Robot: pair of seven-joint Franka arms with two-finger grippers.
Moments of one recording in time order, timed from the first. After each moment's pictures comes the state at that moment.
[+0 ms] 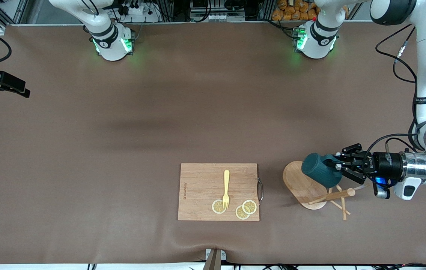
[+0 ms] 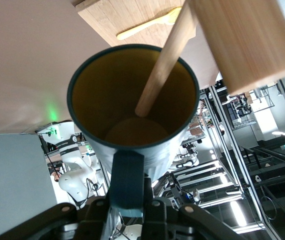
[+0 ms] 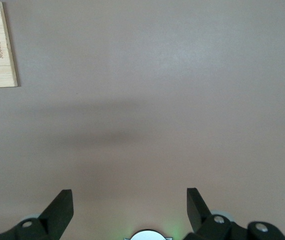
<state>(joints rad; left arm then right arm) 0.20 0.74 -0.08 -1.23 -1.16 1.42 -0.74 0.05 0.06 -0.09 -1.41 0.03 1.37 0.01</state>
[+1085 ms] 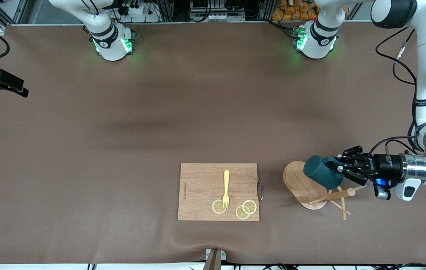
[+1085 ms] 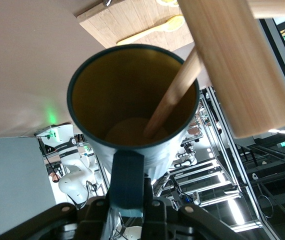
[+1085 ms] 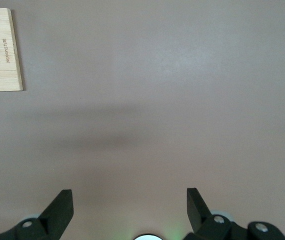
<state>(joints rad) 0.22 0.77 -0.08 -1.23 -1.16 1.42 -0.71 0.06 0.06 -0.08 -1.39 0.03 1.37 0.01</state>
